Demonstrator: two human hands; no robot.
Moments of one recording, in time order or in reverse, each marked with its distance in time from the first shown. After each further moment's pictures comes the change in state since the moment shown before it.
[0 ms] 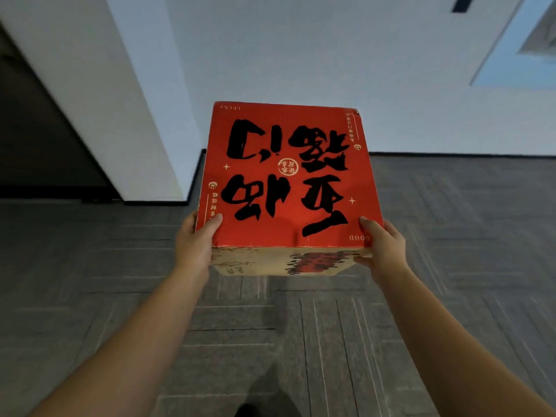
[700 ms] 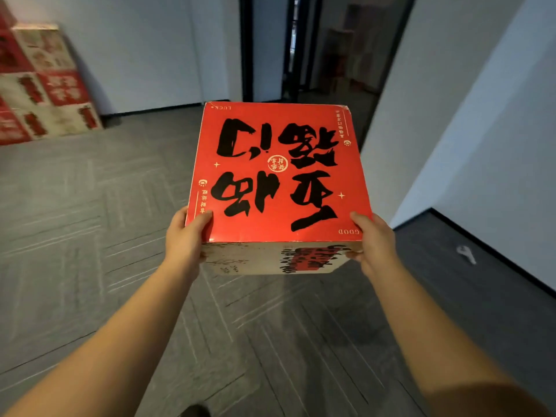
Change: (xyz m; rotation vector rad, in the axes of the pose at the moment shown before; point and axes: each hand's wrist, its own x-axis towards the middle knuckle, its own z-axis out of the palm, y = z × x) left_hand -0.218 -0.004 -0.295 -0.298 1.030 0.150; right_hand -0.217 0.036 0.236 -0.272 -1.034 -0.053
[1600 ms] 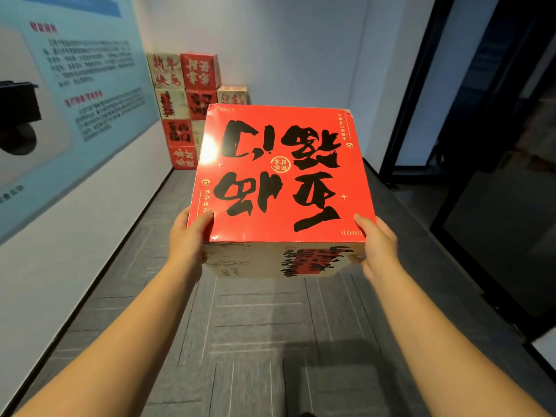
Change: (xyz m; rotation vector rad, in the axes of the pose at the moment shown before) left_hand 0.348 0.161 -0.254 -0.107 0.446 0.203; right_hand 0.136 -0.034 0.538 0.036 -0.471 -0.060
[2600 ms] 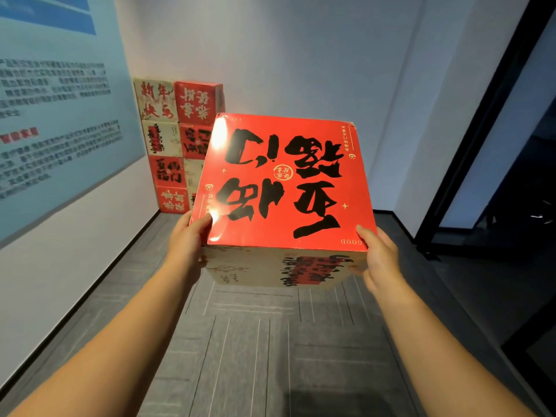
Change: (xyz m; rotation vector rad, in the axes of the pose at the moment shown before) left_hand 0.595 0.040 0.293 -0.127 0.012 -0.025; right_hand 0.610 -0.073 0.273 0.003 -0.101 -0.039
